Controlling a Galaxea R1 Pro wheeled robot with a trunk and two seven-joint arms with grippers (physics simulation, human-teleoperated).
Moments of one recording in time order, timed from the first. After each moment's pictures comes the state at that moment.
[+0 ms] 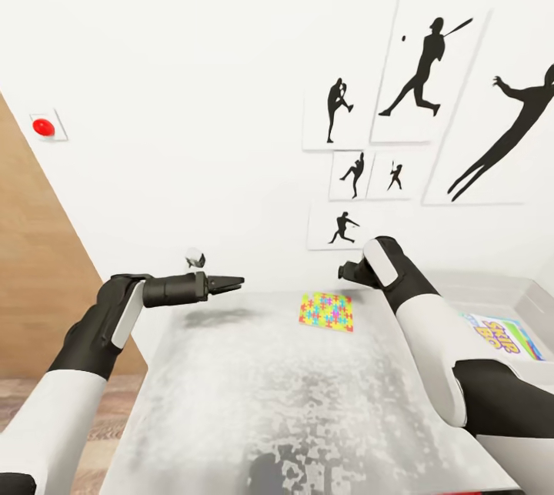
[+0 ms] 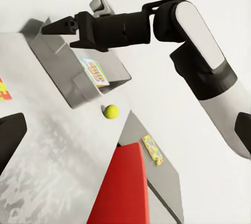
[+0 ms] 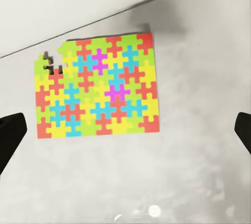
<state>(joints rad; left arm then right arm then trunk) -0.78 0.14 -0.02 -1.11 0.31 1.04 -1.25 -1.13 0.02 0.03 -0.62 -0.59 0.94 -0.55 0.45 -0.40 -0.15</state>
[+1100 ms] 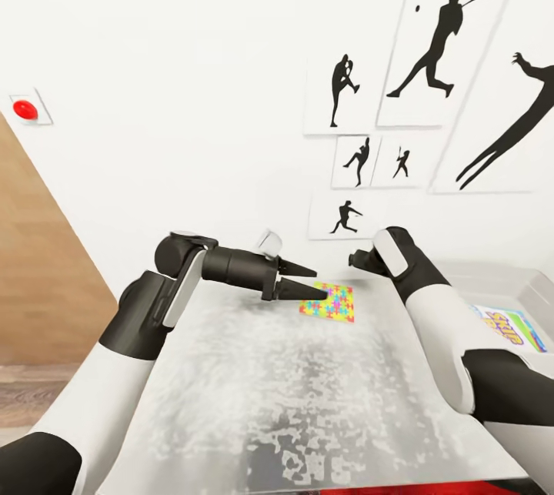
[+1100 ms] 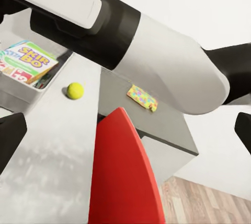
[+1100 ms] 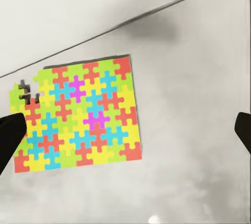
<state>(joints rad) -0.91 -0.02 -0.34 -1.42 0.23 1.04 -1.25 -1.17 -0.02 0.03 -0.61 -0.59 0.89 -0.55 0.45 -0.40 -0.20</state>
